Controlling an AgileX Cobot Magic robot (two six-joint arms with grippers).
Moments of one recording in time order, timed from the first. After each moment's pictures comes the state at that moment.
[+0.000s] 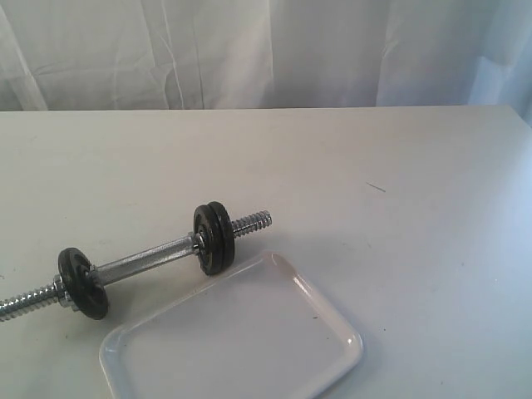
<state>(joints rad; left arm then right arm) -0.03 0.00 0.02 -0.26 0.41 0.16 0.08 0.01 0.00 0.11 0.36 -0.05</state>
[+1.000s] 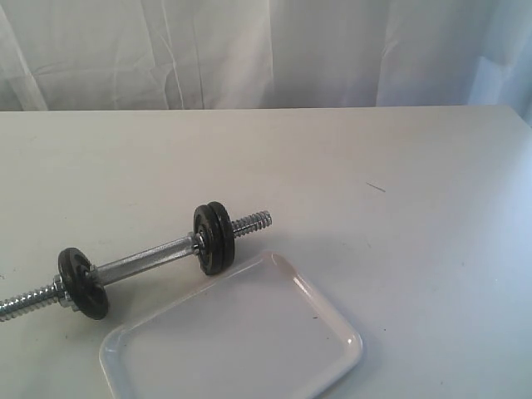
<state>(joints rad) -0.03 0.00 0.02 -0.23 0.41 0.16 0.08 0.01 0.00 0.11 0.36 -0.05</state>
